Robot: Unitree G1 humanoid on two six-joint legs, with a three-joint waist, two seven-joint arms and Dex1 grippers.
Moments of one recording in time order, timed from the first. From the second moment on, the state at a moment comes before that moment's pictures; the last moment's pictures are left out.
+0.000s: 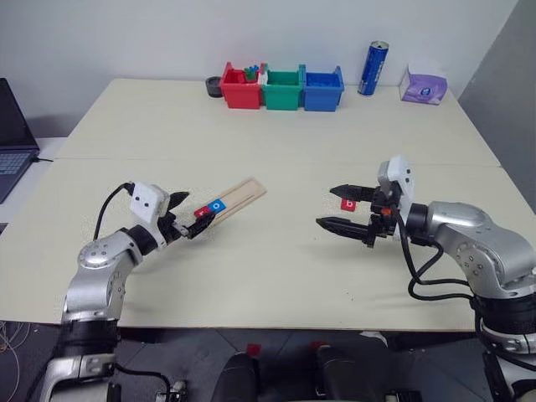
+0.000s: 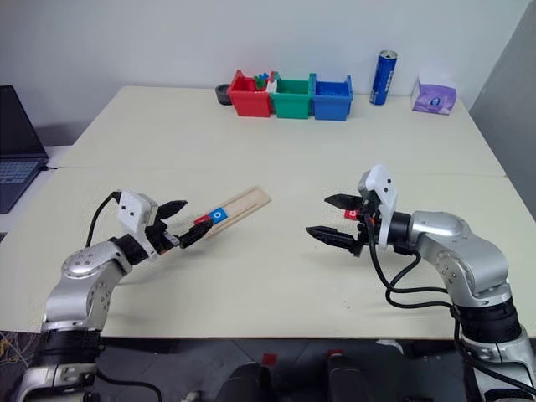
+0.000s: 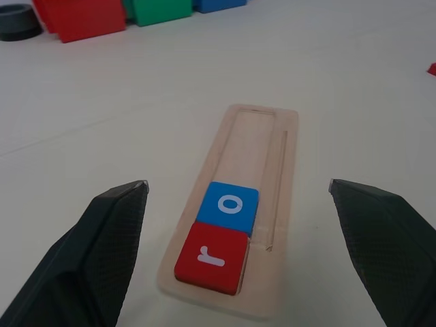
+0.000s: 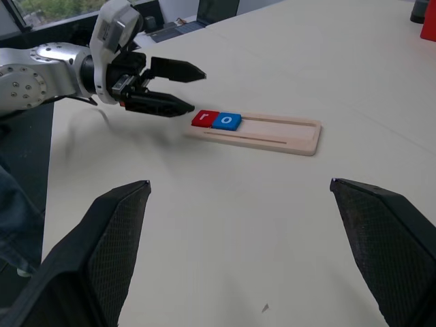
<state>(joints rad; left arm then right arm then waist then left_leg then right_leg) -0.35 0.61 0.17 0.25 -0.33 0.17 -0.84 -0.50 -0.61 0.01 -0.31 0.62 0.77 0.84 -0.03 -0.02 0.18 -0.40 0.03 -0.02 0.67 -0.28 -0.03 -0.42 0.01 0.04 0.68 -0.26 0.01</state>
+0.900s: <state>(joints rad) -0.69 0.62 0.05 0.96 -0.14 -0.14 -1.08 -0.47 -0.59 -0.01 -0.35 0.65 0.80 0.74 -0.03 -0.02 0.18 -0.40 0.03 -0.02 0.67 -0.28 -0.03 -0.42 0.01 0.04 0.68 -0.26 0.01</state>
